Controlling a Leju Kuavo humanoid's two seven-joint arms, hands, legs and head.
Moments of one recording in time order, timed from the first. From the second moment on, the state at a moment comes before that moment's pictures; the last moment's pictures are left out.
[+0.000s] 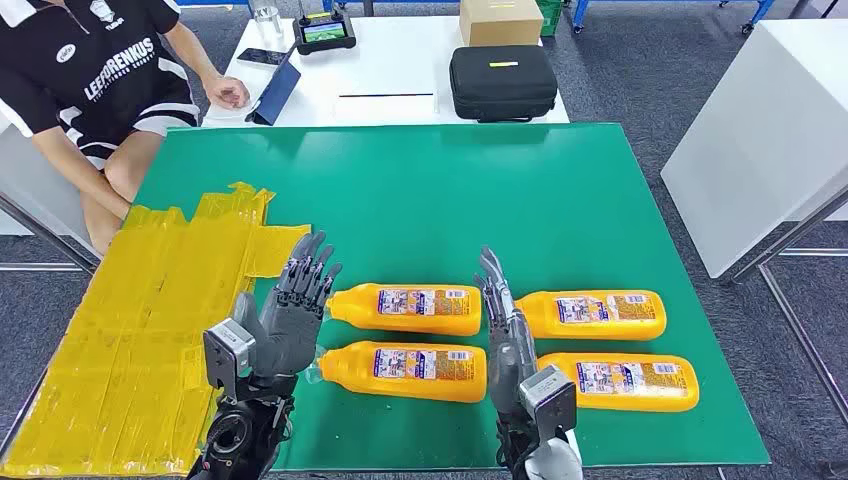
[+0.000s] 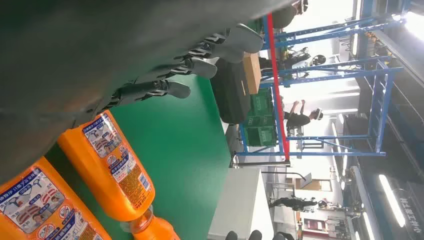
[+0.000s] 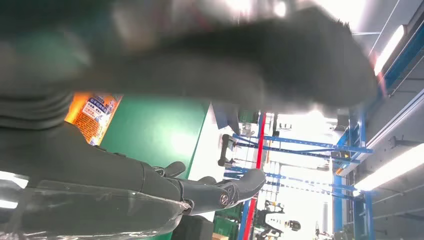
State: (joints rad) left arm -0.03 -0.11 -0.31 -1.49 -0.06 -0.04 -0.46; right arm 0.04 0.10 0.44 -1.52 0.10 -0.22 -0.55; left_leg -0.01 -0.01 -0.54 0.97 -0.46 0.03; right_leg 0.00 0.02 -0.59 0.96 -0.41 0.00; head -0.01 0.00
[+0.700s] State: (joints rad) left arm -0.03 -0.11 -0.31 -1.49 -0.06 -0.04 -0.46; right arm 0.04 0.10 0.44 -1.52 0.10 -0.22 -0.55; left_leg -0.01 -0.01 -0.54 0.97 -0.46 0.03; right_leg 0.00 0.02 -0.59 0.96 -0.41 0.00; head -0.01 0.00
